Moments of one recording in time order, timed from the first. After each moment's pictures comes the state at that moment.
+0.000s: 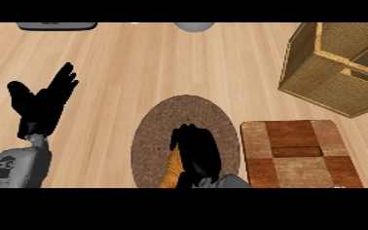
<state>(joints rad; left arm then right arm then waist) -0.21 0.29 0.13 -1.37 0.09 -0.03 0.21 -0.33 0.00 0.80 -1.46 0.82 0.01 0.81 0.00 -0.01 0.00</state>
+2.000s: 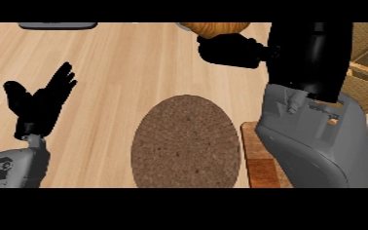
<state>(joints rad) -0.20 0.28 0.14 -1.39 0.08 -0.05 0.23 -0.94 -0.09 0.21 -1.78 1.03 -0.01 1.08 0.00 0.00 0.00</state>
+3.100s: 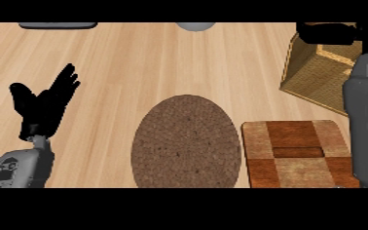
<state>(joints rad) -0.20 0.25 0.15 -1.39 0.05 -0.05 0.21 -0.71 -0.31 -0.16 -1.52 0.85 -0.13 0.65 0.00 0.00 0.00</state>
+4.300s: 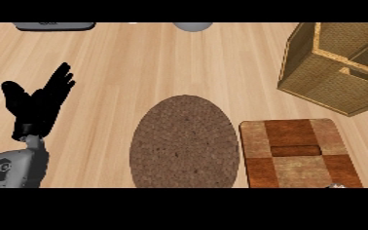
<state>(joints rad) -0.20 0.26 0.18 -1.41 0.05 -0.07 0.24 -0.67 -0.38 -0.48 -1.40 0.58 -0.41 0.48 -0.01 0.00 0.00</state>
